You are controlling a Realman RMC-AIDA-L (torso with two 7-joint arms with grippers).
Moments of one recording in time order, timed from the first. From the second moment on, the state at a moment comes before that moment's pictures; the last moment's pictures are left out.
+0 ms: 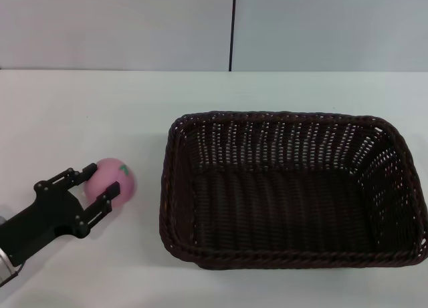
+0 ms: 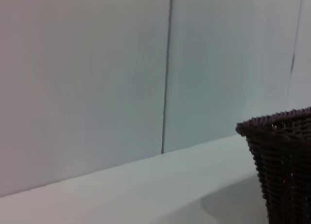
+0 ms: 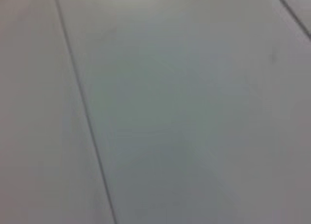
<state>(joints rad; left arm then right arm) -0.24 -2.07 0.37 0.20 1.87 1.45 -0.58 0.16 2.08 -0.89 -0.19 -0.79 -1.85 0.85</state>
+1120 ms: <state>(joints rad) -0.37 -2.07 0.24 0.22 1.87 1.82 -0.72 0.21 2.08 -0.84 -0.08 -0.80 -1.86 0.83</state>
